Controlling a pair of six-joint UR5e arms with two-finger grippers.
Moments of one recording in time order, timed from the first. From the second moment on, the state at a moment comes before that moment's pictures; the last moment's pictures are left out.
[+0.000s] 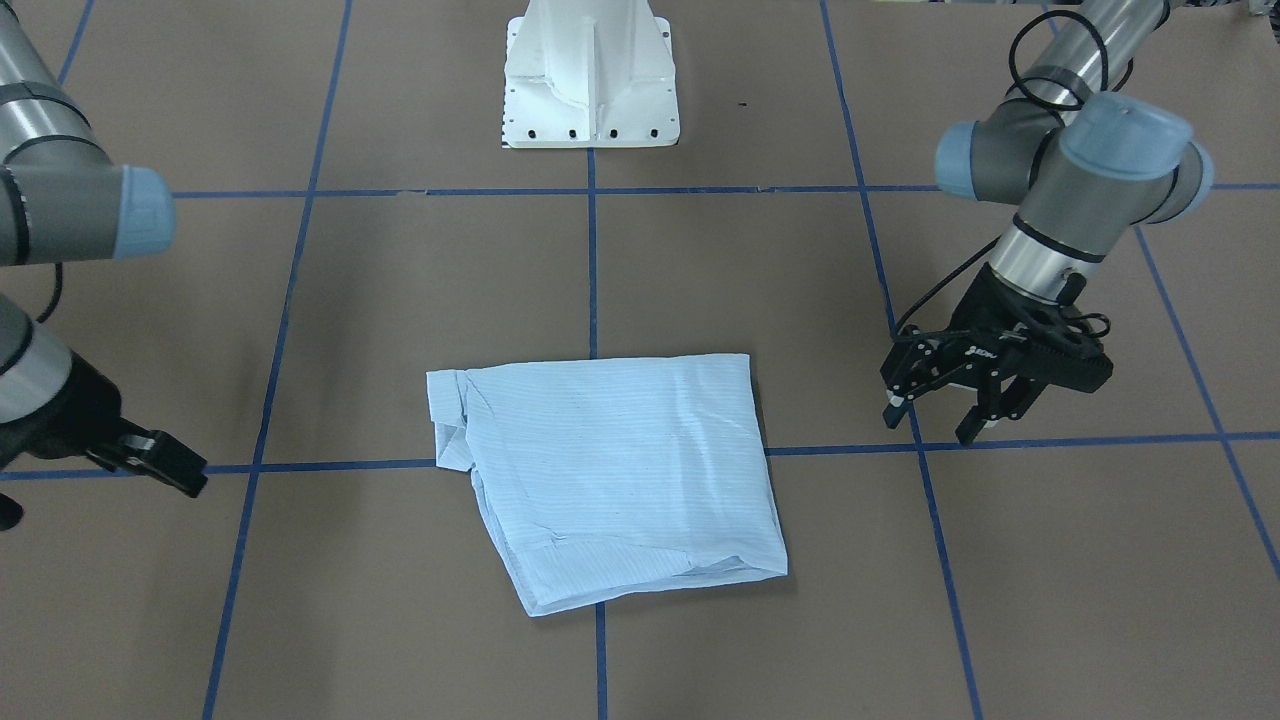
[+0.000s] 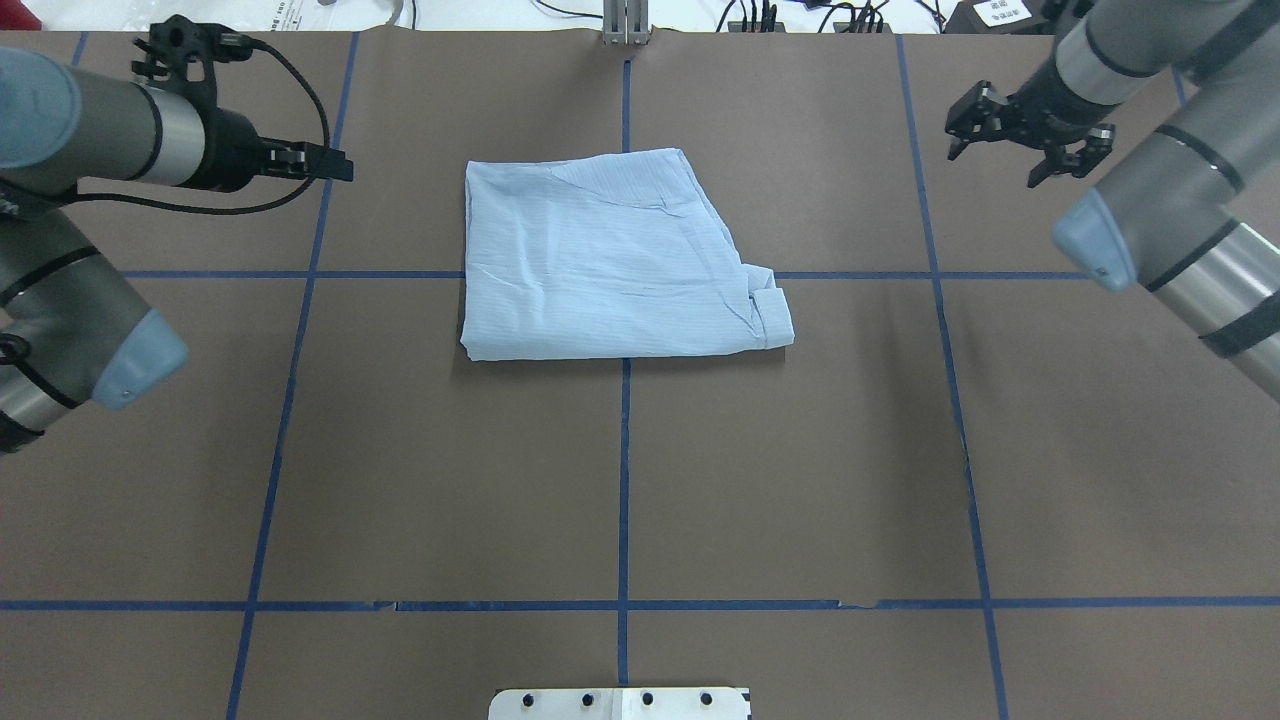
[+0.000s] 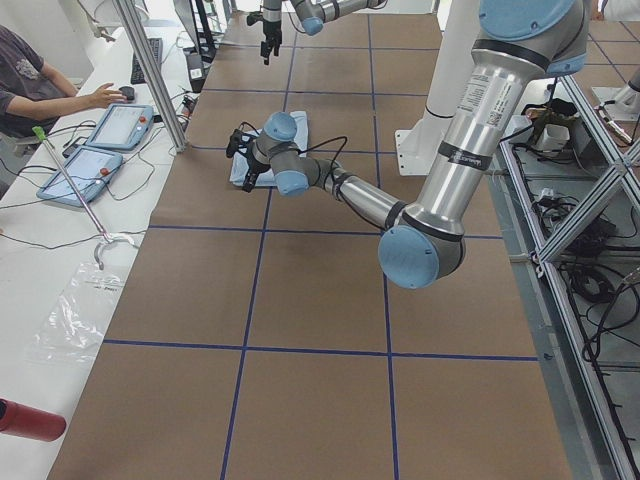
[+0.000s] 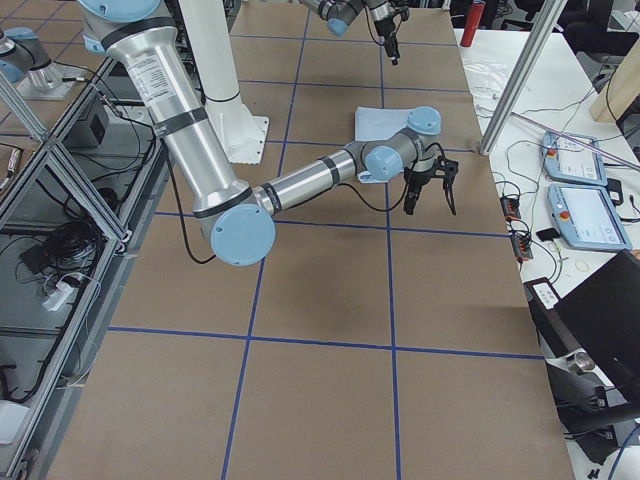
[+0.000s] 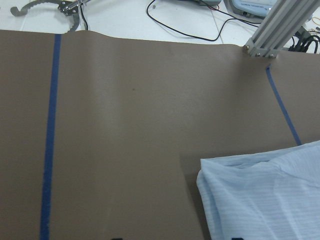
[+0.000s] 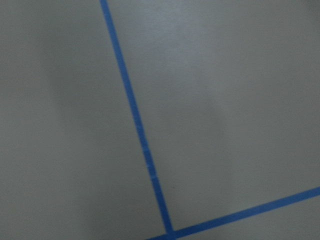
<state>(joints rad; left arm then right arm) -0.95 -1.90 -1.65 -2.28 -1.96 -0.89 1.11 -1.16 1.57 -1.41 2.20 1.03</state>
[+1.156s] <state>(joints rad) -1.24 -1.62 -1.93 -2.00 -2.21 -0.37 1.39 -1.63 1.84 -1.51 2.31 0.40</state>
